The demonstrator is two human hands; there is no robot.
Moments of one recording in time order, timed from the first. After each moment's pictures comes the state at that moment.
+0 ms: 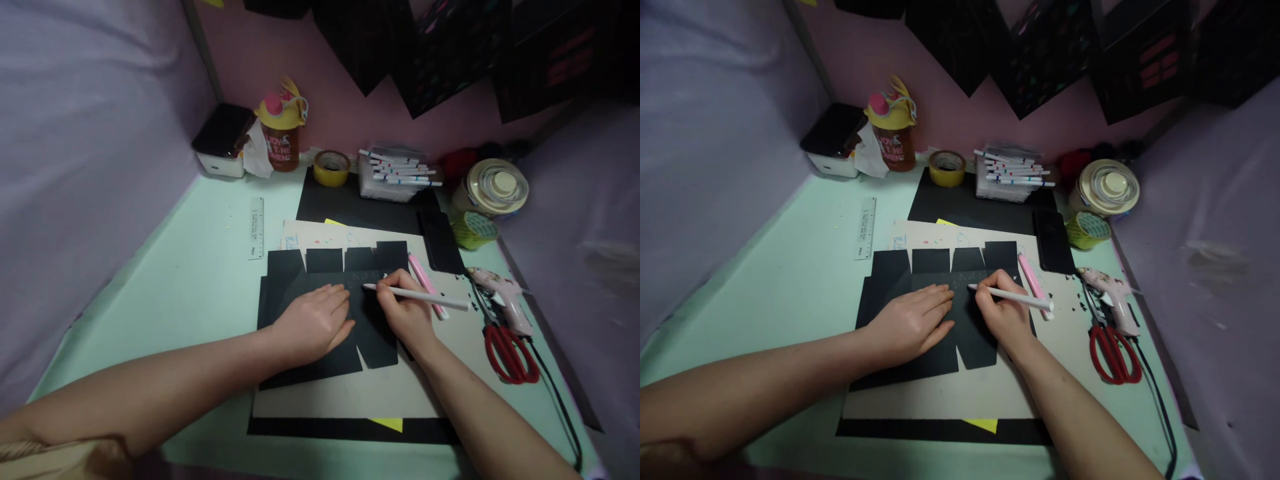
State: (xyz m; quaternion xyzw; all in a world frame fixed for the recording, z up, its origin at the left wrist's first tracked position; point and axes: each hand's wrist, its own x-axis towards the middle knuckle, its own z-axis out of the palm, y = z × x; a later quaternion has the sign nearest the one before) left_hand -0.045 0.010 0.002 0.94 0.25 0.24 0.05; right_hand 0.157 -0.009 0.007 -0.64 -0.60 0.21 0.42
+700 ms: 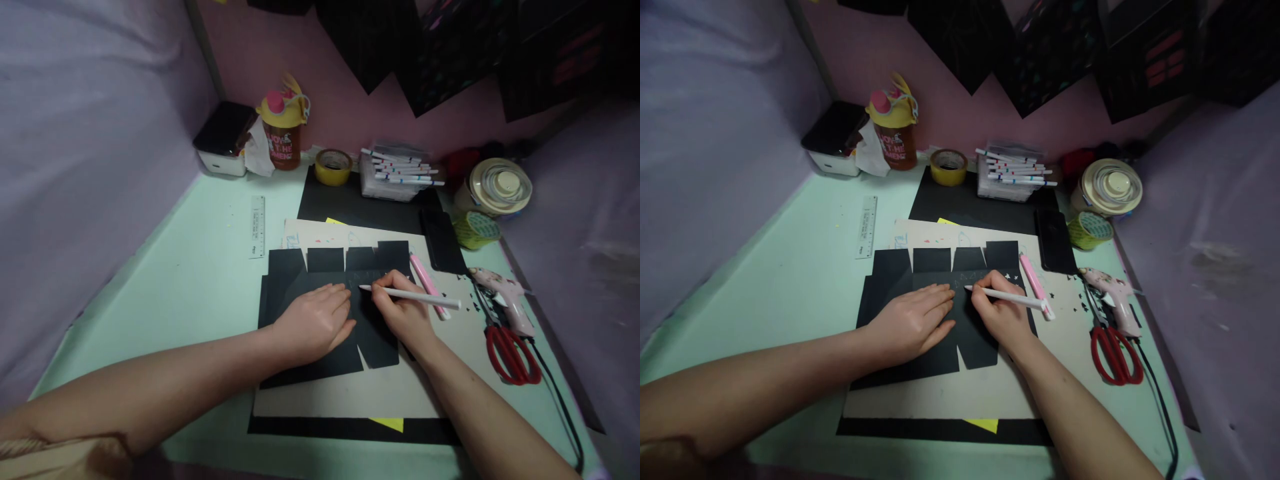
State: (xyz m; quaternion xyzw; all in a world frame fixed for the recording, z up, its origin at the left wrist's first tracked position) left_hand -0.044 0.010 0.003 0.94 0.24 0.25 0.03; right_hand 0.156 -0.008 0.008 -0.62 -0.63 0.24 0.40
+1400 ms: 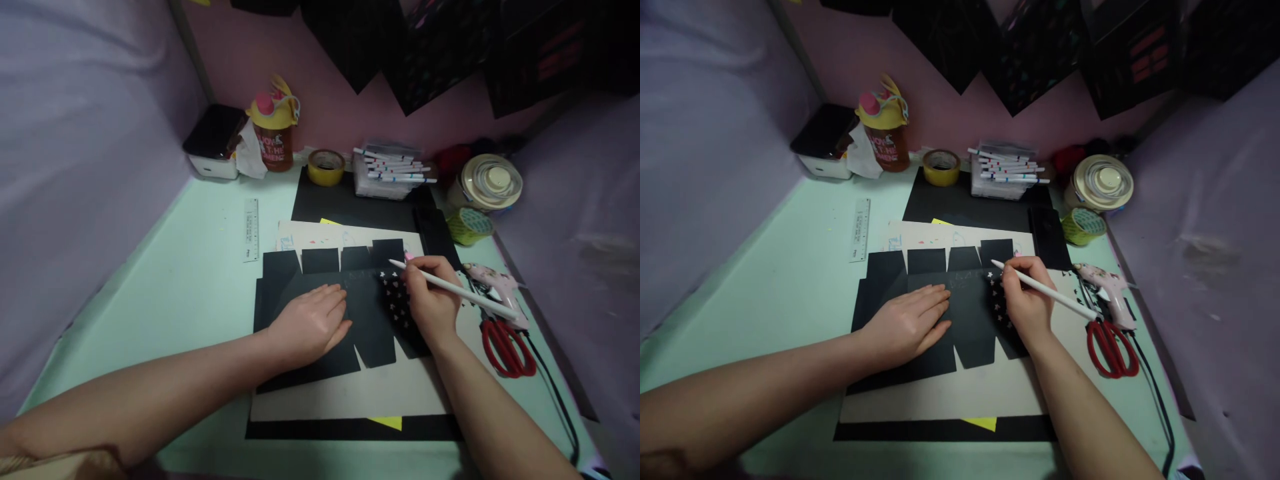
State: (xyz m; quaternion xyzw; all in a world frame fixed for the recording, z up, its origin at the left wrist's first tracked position) left_hand -0.045 0.011 0.003 0.94 0.24 0.26 0.03; right_hand 0.178 -0.002 0.020 -0.64 -0.52 0.12 0.55
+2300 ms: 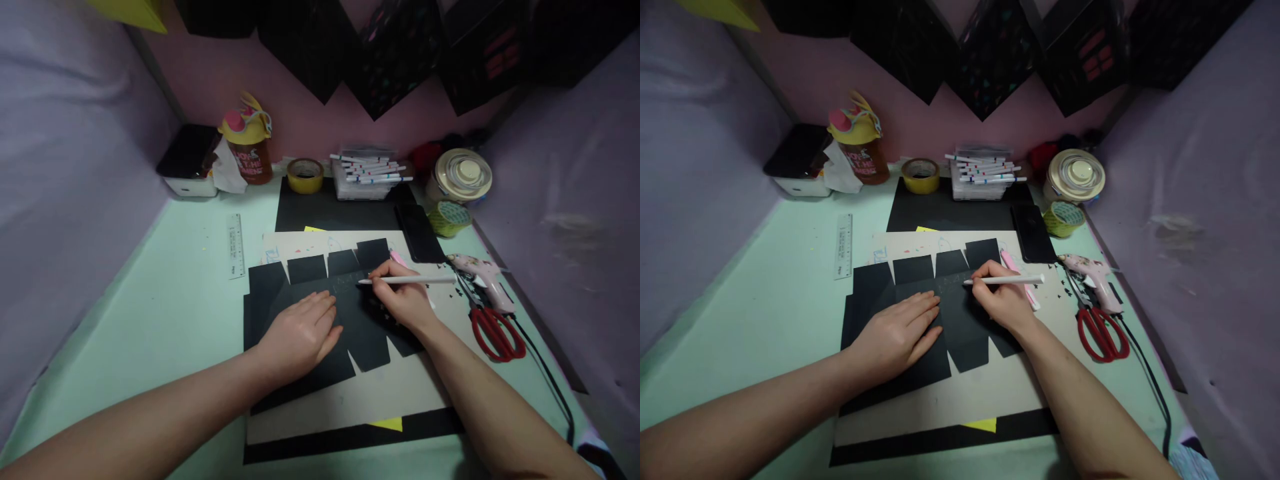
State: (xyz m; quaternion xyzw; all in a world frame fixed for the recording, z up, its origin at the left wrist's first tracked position) left_hand -0.045 0.012 0.006 0.94 0.23 0.26 0.02; right_hand 0.181 0.002 0.013 -0.64 -0.61 0.24 0.40
